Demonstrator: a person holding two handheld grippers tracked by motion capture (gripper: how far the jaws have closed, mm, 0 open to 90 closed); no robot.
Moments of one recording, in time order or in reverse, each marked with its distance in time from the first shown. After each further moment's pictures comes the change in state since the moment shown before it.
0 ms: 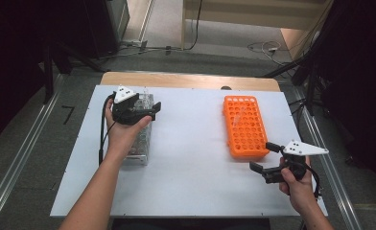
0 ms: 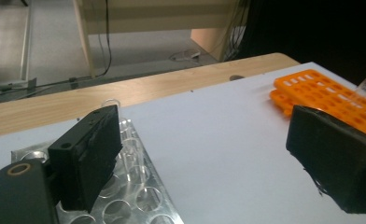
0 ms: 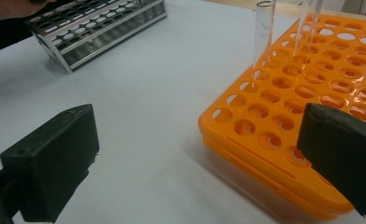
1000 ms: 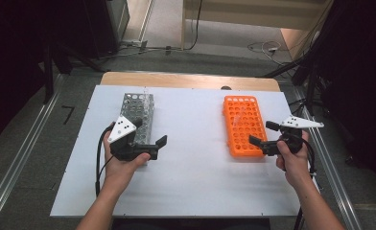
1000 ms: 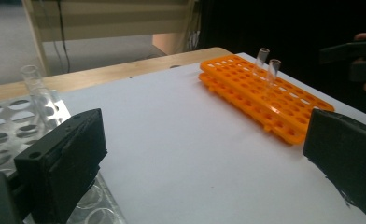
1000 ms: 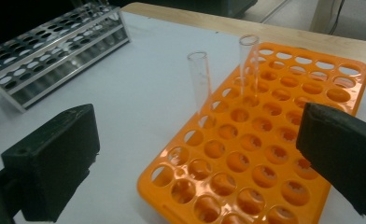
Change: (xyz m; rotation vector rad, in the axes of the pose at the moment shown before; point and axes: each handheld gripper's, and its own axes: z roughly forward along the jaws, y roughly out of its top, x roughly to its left) left arm -0.056 -0.040 -0.064 -0.027 -0.152 0.042; right arm -0.045 0.041 0.028 -0.017 -0.068 0.044
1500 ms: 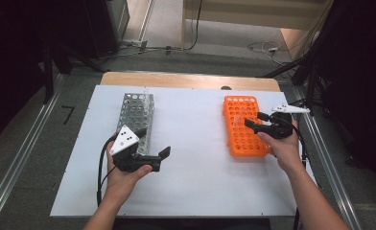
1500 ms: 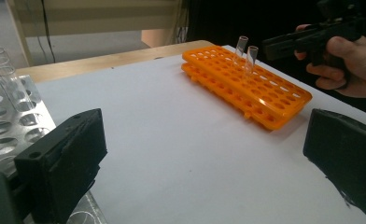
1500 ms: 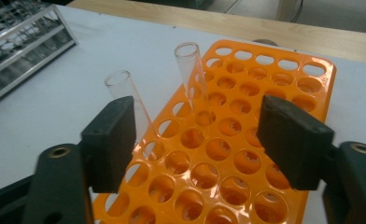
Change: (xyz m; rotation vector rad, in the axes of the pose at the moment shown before) left arm -0.015 -0.015 -0.006 0.009 -0.039 -0.002; right arm -0.025 0.016 0.043 0.049 -0.120 0.066
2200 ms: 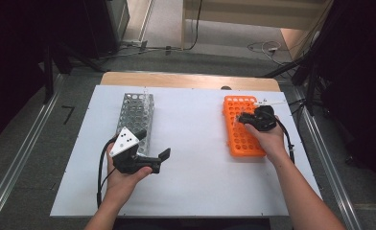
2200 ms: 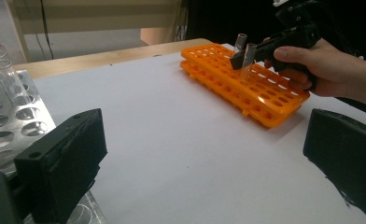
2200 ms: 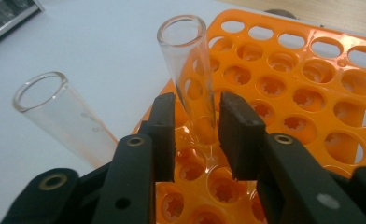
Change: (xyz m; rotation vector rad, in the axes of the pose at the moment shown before) left arm -0.001 -0.003 -0.001 0.002 0.000 -0.011; right arm 0.001 0.009 0.054 0.135 -0.027 -0.022
